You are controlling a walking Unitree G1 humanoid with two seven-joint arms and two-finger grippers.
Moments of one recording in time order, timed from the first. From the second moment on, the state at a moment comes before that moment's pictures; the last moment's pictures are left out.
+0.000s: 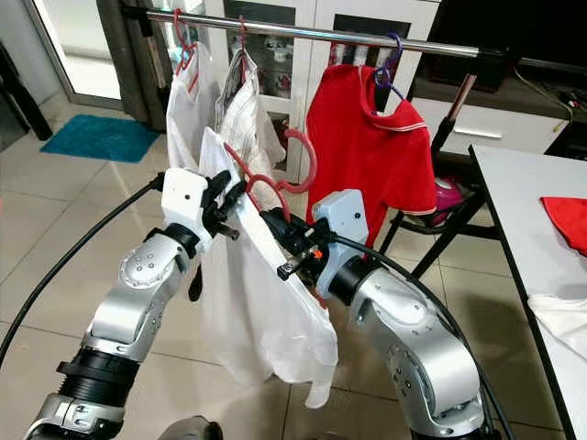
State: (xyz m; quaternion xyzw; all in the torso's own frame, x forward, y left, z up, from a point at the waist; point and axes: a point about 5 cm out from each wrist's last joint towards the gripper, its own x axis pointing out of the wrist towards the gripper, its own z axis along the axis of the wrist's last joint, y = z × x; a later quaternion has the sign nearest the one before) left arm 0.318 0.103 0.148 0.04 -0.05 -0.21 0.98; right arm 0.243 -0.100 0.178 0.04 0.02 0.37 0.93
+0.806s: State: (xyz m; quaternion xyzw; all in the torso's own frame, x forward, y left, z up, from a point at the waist) left arm 0.318 0.110 0.150 -0.01 -0.03 -0.21 0.98; right arm 0.244 -0.103 0.176 0.03 0.03 0.36 0.93
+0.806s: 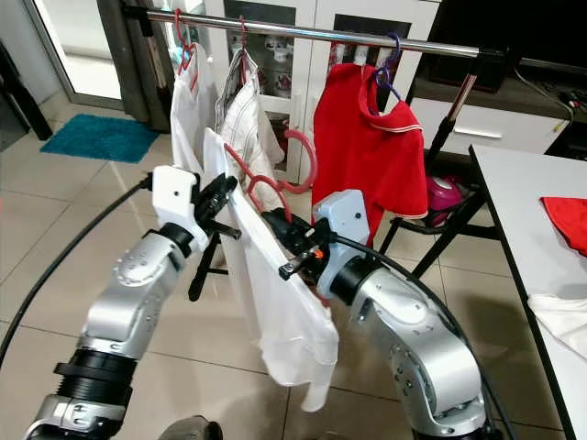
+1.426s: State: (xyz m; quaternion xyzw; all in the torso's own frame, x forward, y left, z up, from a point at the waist) left arm 0.318 0.150 0.182 0.03 -0.05 -0.18 0.98; right arm 0.240 -0.128 0.158 -0.06 0.08 0.37 0.93
